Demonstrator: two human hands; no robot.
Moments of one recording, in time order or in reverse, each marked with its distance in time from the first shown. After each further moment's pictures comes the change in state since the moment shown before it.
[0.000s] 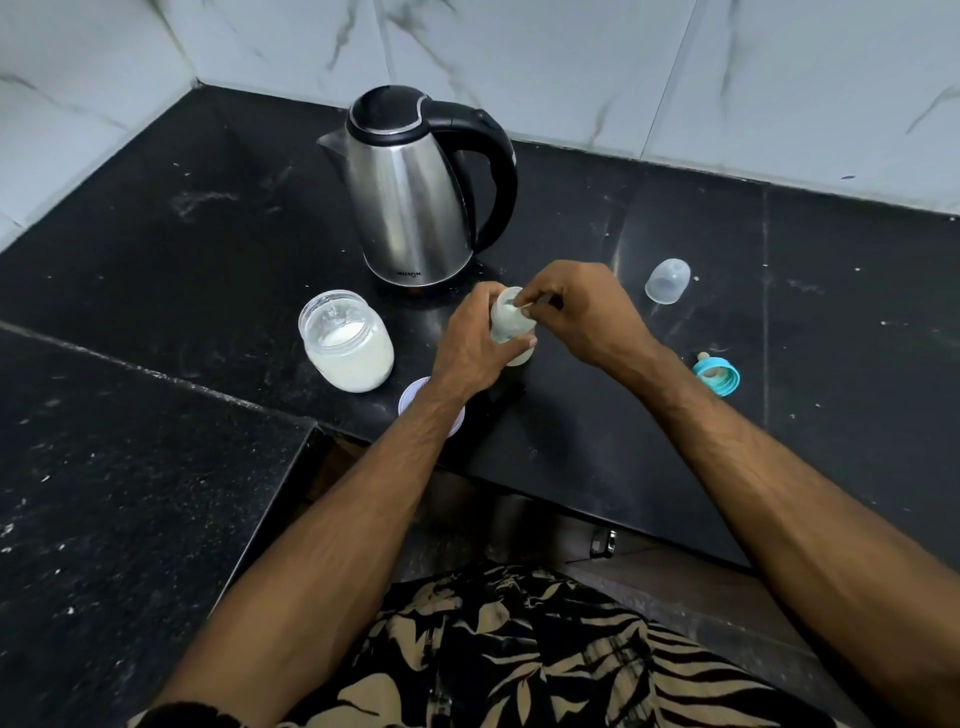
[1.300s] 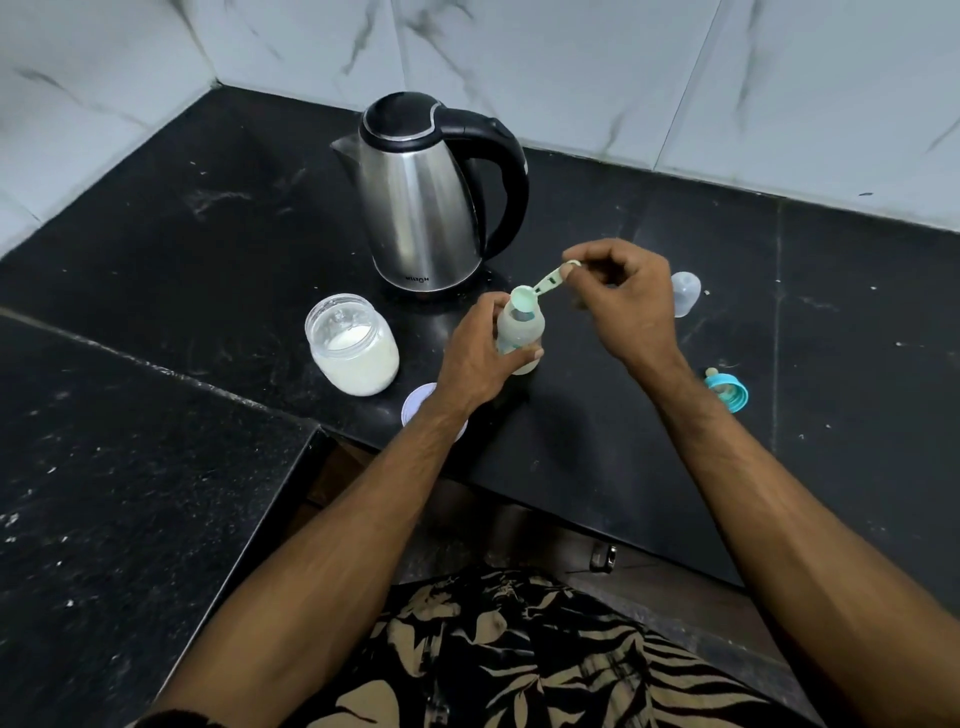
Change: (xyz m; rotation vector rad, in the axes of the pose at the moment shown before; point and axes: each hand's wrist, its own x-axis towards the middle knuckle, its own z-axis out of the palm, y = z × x) left_hand -0.004 0.000 0.003 -0.049 0.021 -0.037; right_hand 0.000 0.002 -0.012 0.560 0.348 0.247
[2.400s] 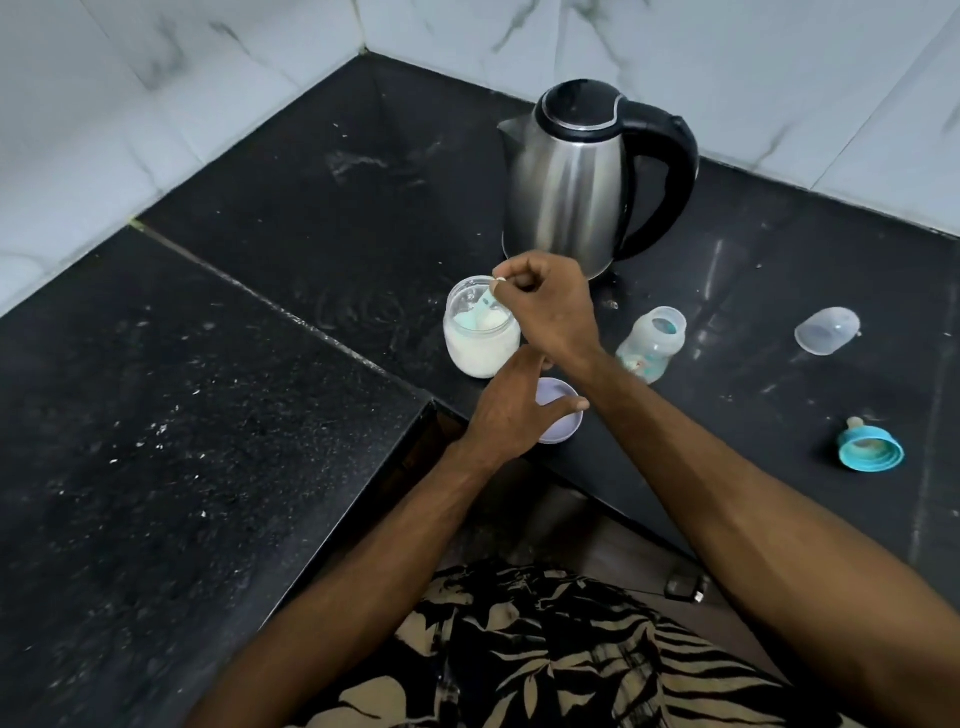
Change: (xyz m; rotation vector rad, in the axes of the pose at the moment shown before) left_hand -0.073 -0.027 -0.072 0.113 0.033 -0.086; right_hand -0.016 -0.034 0.183 -0.013 -0.320 0.041
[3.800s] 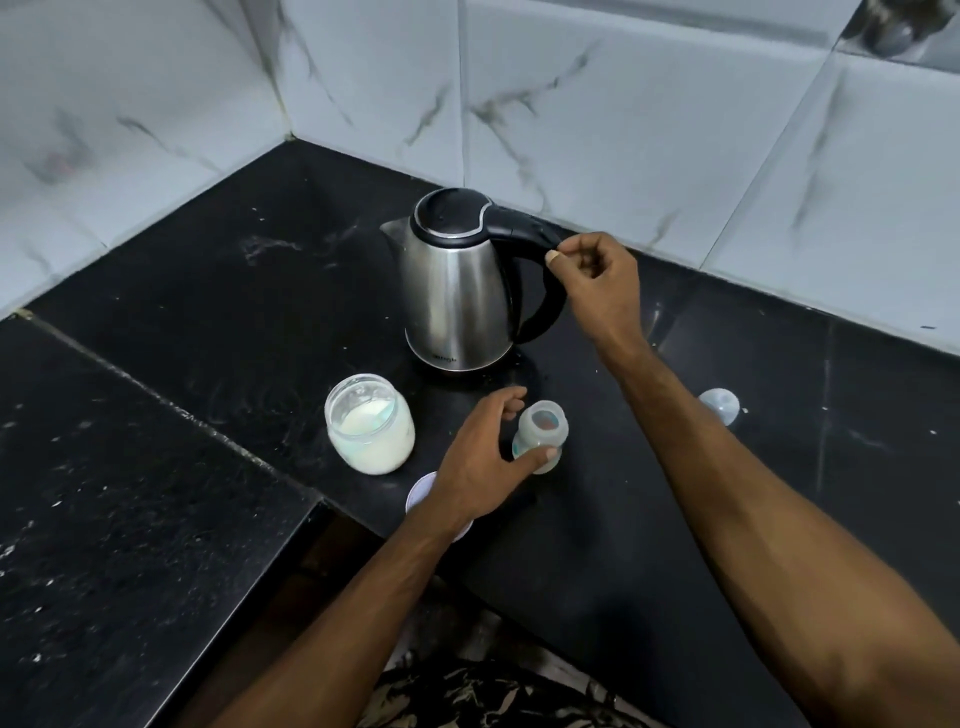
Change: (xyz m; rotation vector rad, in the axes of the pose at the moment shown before) left_hand 0.060 0.040 0.061 -0.148 0.024 0.029; right_hand 0.107 0.033 -0.156 0.121 0.287 -0.066
